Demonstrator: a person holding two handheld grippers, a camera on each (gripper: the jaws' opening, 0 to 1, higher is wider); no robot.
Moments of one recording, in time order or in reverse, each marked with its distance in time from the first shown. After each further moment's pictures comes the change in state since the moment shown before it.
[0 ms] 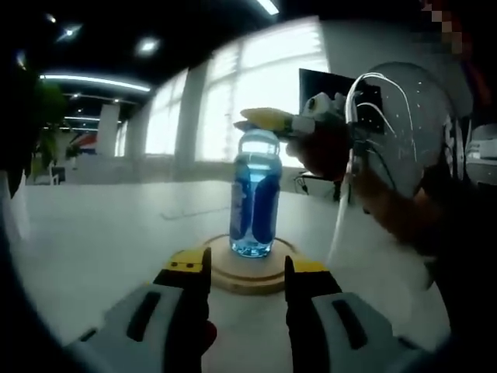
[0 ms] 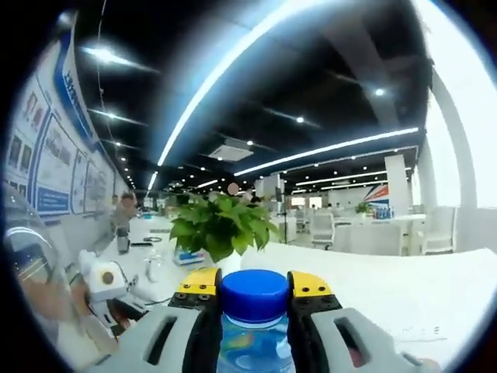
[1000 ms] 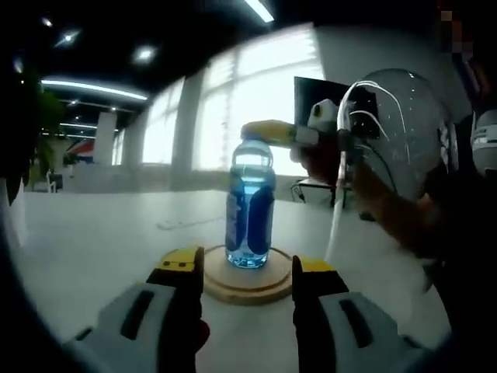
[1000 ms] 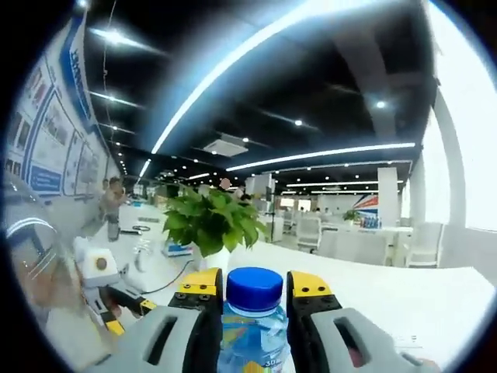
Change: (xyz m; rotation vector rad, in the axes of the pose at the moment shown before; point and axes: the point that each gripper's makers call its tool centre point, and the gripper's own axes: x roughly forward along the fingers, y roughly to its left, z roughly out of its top) left arm 0.000 -0.006 0.012 0.021 -0.055 -0.017; right arm -0.024 -0.002 0.009 -0.071 0.006 -0.065
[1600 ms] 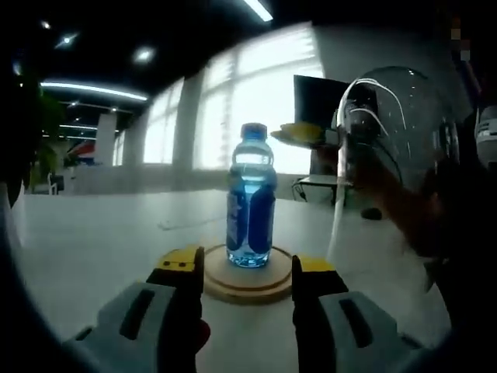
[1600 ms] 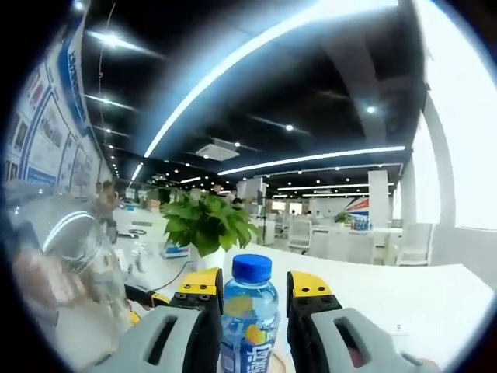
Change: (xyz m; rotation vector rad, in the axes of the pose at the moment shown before) left arm 0.001 0.000 -0.002 0.009 0.010 0.004; right arm -0.057 0.002 0.003 0.011 -0.021 -0.046
